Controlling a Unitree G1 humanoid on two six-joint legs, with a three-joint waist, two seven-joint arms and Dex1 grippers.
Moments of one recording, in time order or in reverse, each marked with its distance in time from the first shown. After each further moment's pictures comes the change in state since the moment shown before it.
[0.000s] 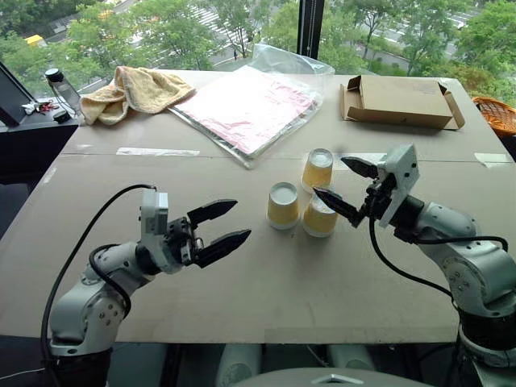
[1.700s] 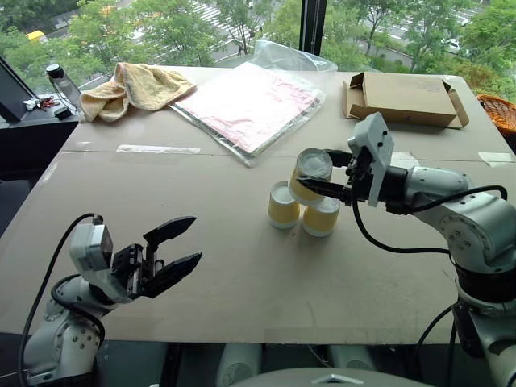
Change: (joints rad) left arm 0.141 -0.010 0.175 0.249 -0.086 -0.223 -0.349; right arm -0.249 -0.057 0.118 0.019 0.003 0.267 0.094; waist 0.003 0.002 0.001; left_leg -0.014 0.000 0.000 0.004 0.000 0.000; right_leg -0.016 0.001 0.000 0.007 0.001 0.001
